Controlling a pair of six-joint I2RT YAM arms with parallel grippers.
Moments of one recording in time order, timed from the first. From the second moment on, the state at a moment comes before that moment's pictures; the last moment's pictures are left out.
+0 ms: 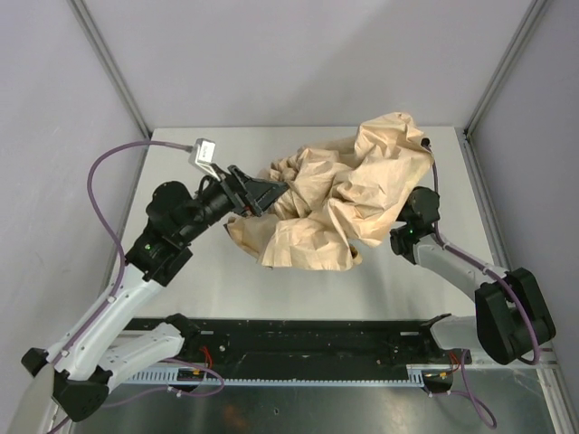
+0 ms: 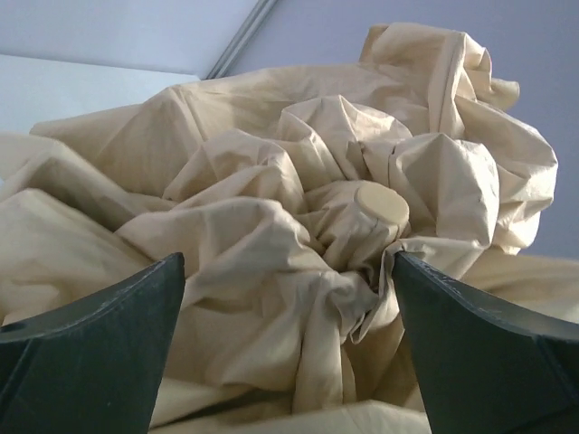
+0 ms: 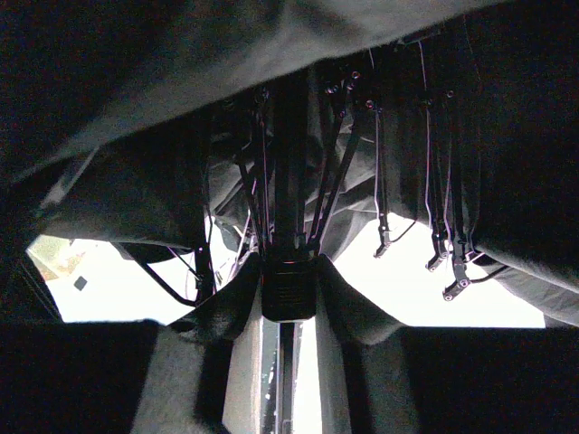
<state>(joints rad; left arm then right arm) -0.59 0.88 1.00 -0.06 0.21 -0.71 0.43 1.32 0.72 1.15 -1.12 0.84</state>
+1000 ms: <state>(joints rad) -0.67 1.02 0.96 0.33 0.35 -0.77 0.45 1.27 0.72 0.99 -1.10 0.72</state>
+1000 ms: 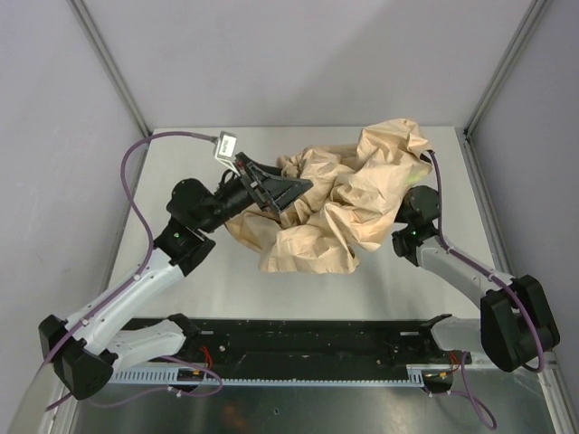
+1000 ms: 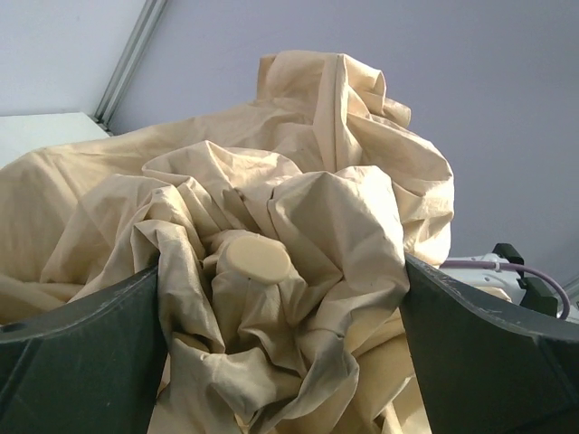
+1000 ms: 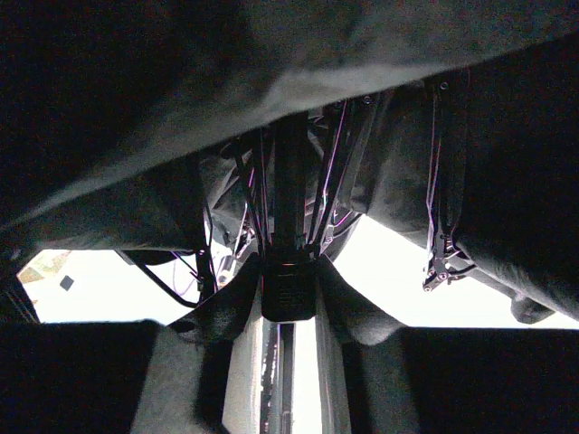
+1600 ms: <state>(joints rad) -0.68 1.13 1.01 0.33 0.30 -0.76 0.45 1.19 0.73 0.69 -1.01 0.61</state>
